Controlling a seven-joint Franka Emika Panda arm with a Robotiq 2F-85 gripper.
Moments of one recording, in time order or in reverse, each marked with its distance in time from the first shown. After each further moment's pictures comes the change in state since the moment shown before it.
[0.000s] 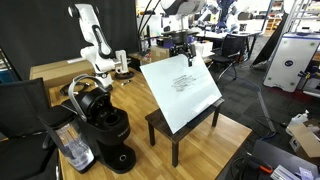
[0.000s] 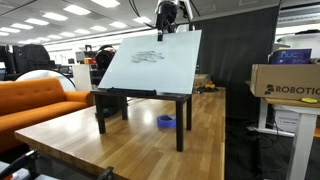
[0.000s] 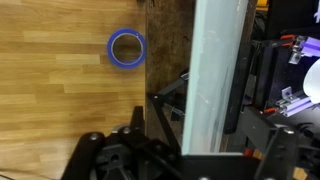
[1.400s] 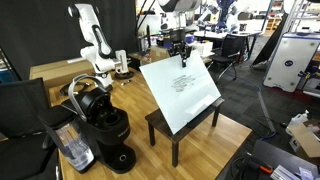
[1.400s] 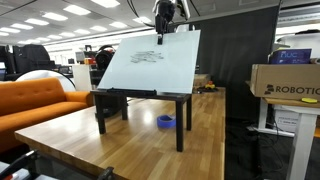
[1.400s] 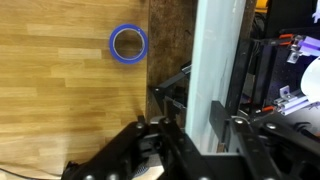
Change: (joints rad) arm 0.014 0.010 0.011 0.044 -0.007 -0.034 0.008
